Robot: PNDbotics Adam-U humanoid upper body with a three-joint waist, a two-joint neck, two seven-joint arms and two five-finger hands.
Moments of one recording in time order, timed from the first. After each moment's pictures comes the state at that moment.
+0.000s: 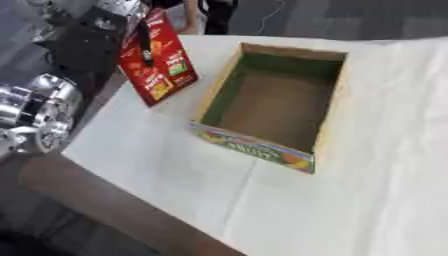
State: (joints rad) left arm -1.18 0.50 0.17 -0.39 -1.79 0.15 -0.39; right arm 0.12 -0.45 0.01 0.00 2.40 0.23 -0.43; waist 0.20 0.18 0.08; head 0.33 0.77
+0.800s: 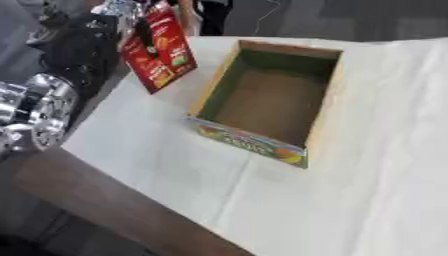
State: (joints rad) left arm -1.20 0.53 0.18 -0.32 -1.46 0.16 -0.06; right arm 0.11 -0.45 0.01 0.00 2.42 0.22 -0.43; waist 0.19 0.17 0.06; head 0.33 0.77
